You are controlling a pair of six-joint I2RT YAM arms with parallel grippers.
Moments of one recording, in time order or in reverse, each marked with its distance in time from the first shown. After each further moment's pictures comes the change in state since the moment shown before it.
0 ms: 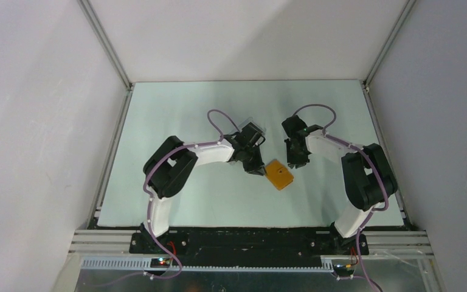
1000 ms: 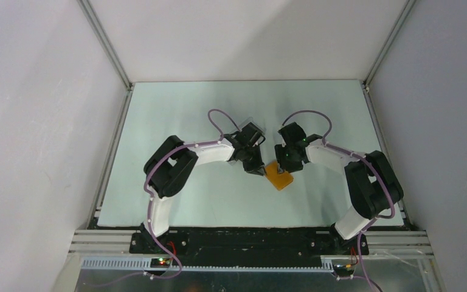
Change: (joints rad) left arm 0.002 0.012 0.018 -0.027 0.013 0.019; right arm 0.054 -0.084 -0.125 0.150 -0.137 -0.053
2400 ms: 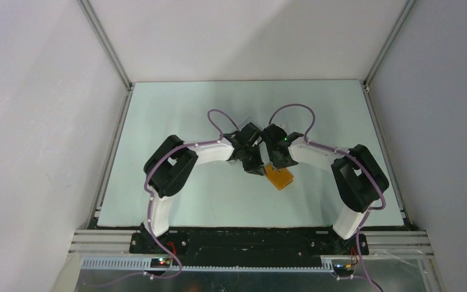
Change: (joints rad) left arm 0.005 0.003 0.000 0.002 0.019 0.000; right arm 0.154 0.111 0.138 -0.105 0.376 0.040
